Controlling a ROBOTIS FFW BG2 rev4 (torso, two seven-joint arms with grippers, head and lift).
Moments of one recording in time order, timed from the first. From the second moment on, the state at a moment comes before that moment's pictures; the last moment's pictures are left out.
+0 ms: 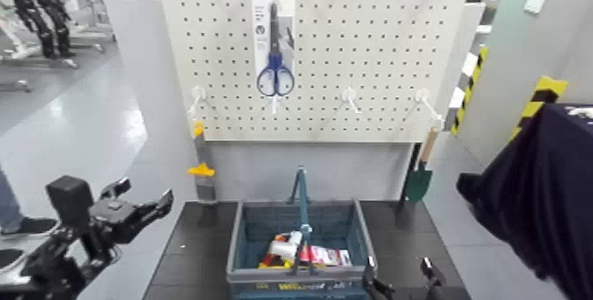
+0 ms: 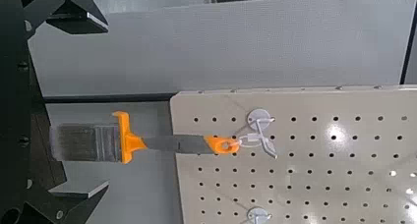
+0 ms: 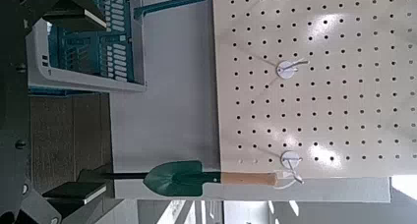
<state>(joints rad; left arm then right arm) -0.11 0.30 0.08 -1.40 0.26 -0.02 -0.42 0.26 -0.05 0.18 -1.57 -0.05 -0.26 -0.18</state>
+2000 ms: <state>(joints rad) -0.72 0.34 -0.29 -0.68 0.39 -0.13 -0.75 0.23 -0.05 0.21 -1.55 -0.05 -0.26 -0.18</state>
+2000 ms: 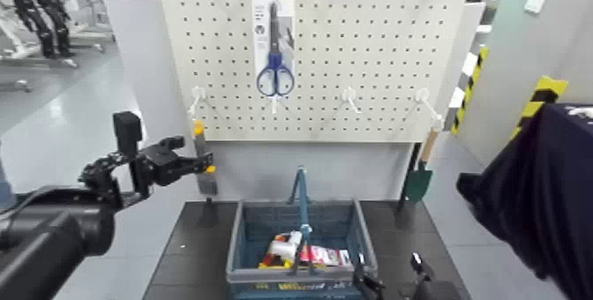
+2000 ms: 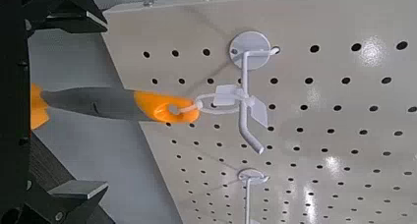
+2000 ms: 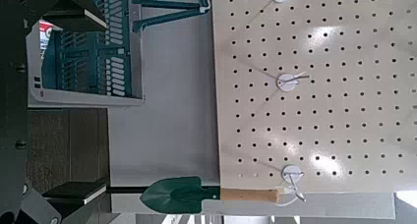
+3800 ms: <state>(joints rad) -0.60 0.33 -0.21 -0.89 0.40 -0.08 -0.71 0.24 -0.06 0.21 -1.55 -0.05 -0.27 -0.18</state>
